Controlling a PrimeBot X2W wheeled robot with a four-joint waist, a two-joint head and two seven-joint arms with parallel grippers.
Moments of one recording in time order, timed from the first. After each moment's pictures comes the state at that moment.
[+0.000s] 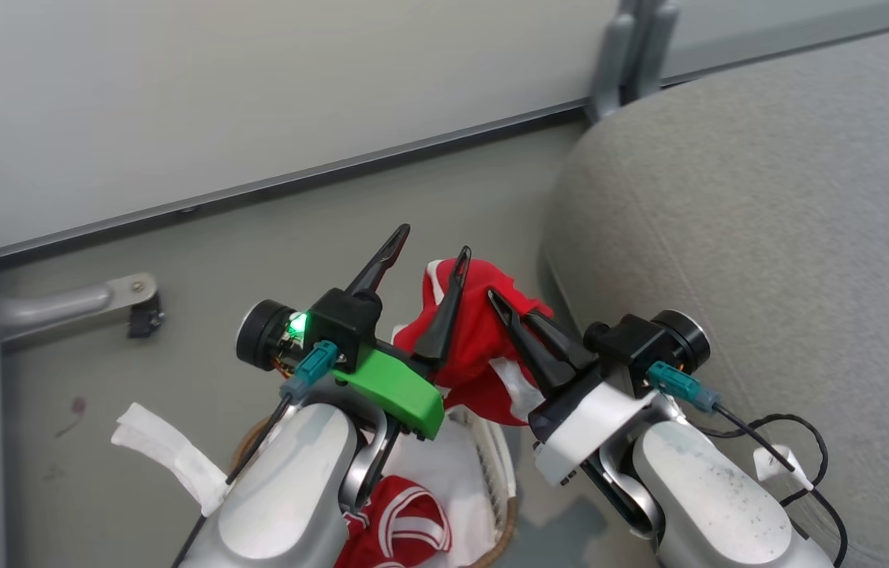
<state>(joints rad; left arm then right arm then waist) -0.50 0.05 -0.60 0.43 -0.36 -0.06 -0.26 -0.43 -0.08 0.55 0.32 0.30 0.13 -0.26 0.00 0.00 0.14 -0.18</state>
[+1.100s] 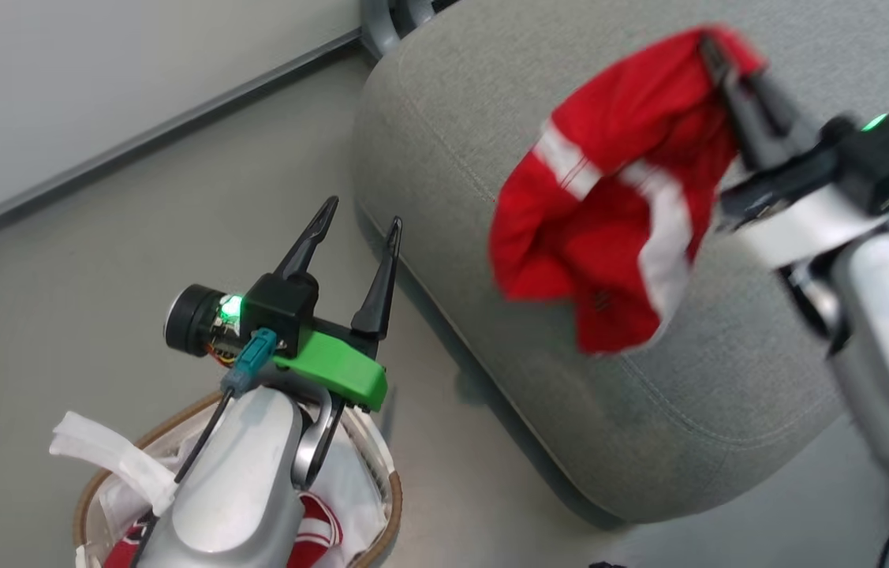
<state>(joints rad) -0.47 0.05 -0.40 0.40 -0.19 -0.11 -0.26 -0.65 -0.30 0.27 0.17 0.21 0.13 -0.26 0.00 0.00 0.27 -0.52</state>
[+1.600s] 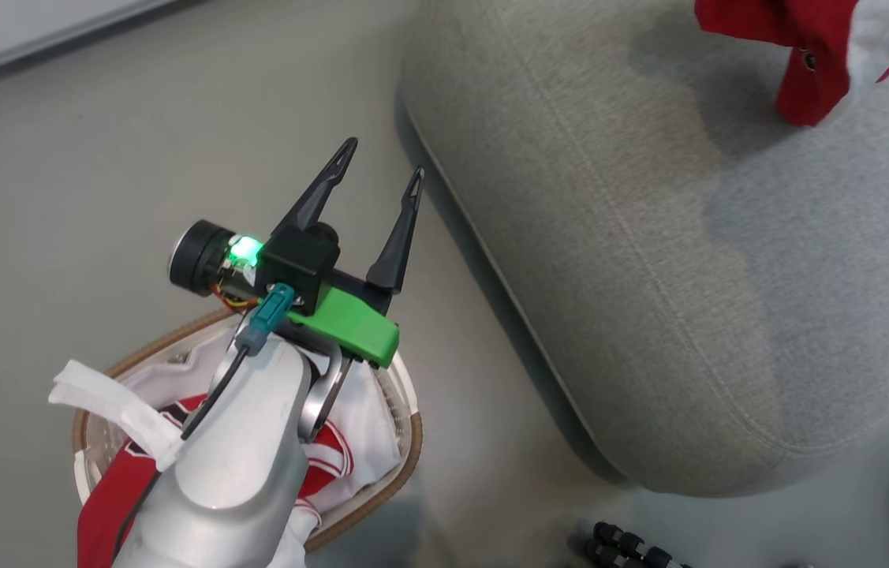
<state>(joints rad) -0.58 0.06 -0.45 0.40 -0.17 -0.13 -0.26 -1.00 -0.56 0.17 0.36 0.18 0.13 -0.26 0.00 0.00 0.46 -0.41</state>
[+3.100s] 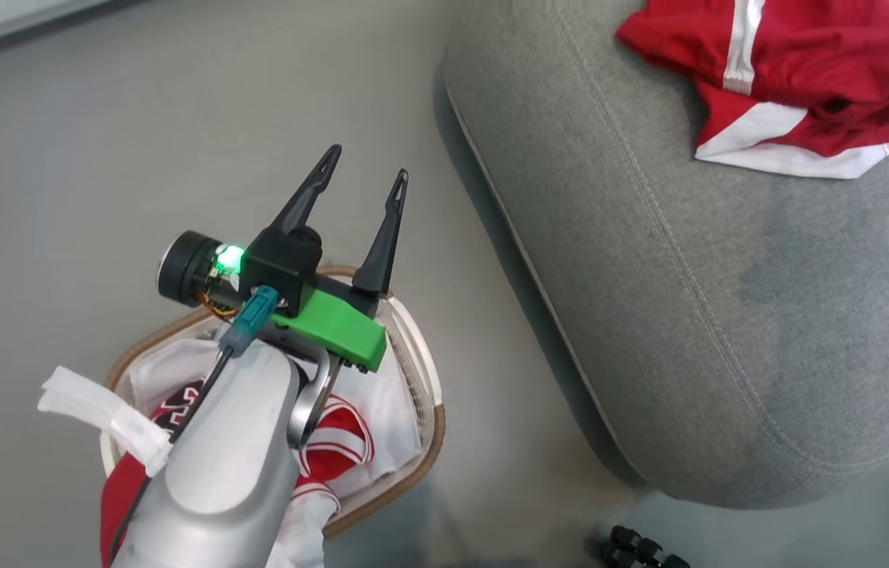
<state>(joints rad) -0.57 0.07 -0.43 0.42 -0.18 -0.13 -0.26 -0.58 -0.27 -0.19 0.28 0.14 0.13 -0.26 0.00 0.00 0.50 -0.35</state>
